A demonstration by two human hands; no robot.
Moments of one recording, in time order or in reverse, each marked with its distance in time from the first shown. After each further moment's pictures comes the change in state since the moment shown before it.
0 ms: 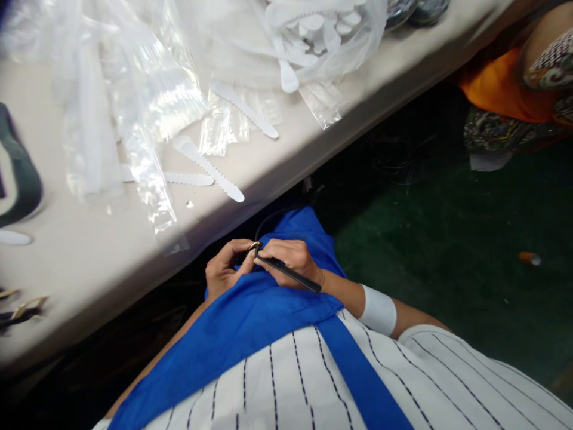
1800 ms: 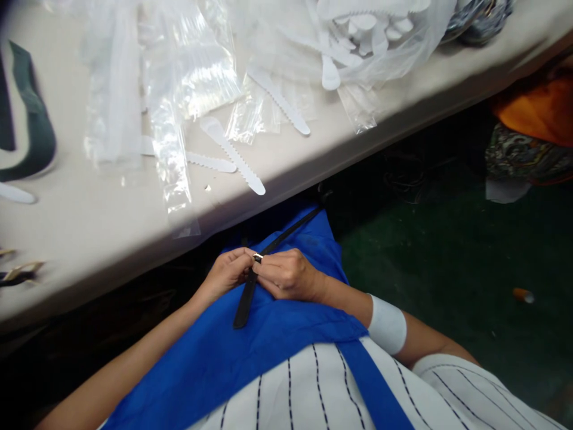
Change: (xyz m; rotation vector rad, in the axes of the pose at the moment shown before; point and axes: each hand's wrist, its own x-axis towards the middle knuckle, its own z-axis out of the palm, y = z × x) left_hand -0.003 -0.018 -0.008 -0.461 -0.059 -0.722; right_hand 0.006 0.001 0.010 -0.331 -0.365 -0.309
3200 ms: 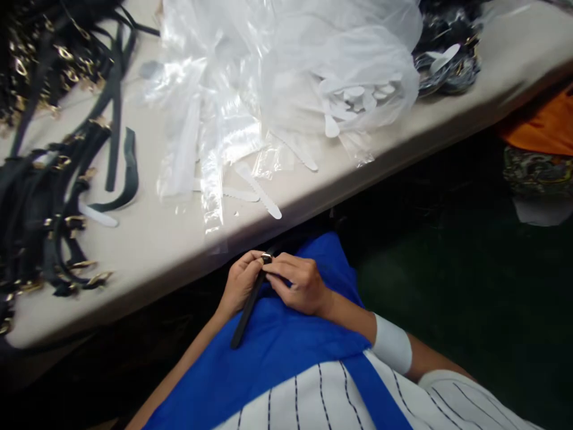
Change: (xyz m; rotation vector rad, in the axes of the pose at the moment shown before) left_hand -0.009 0.017 0.010 -0.115 0.073 0.373; right_hand 0.014 -0.002 0.004 0.200 0.298 0.178
